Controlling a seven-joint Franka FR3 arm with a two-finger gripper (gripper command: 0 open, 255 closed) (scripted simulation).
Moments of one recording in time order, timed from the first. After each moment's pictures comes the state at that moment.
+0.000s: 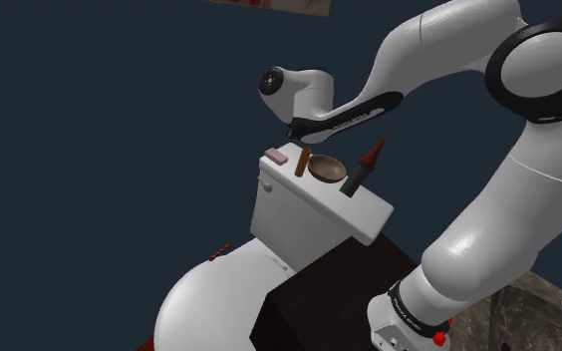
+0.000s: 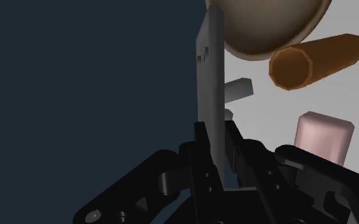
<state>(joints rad) -0.24 0.17 0.35 -2.12 -1.15 2.06 0.57</state>
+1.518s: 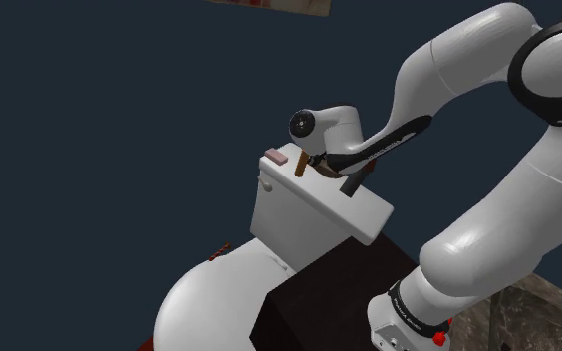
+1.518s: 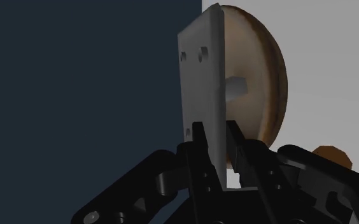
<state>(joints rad) -0.32 0.07 0.29 -2.43 -1.33 2.24 0.77</state>
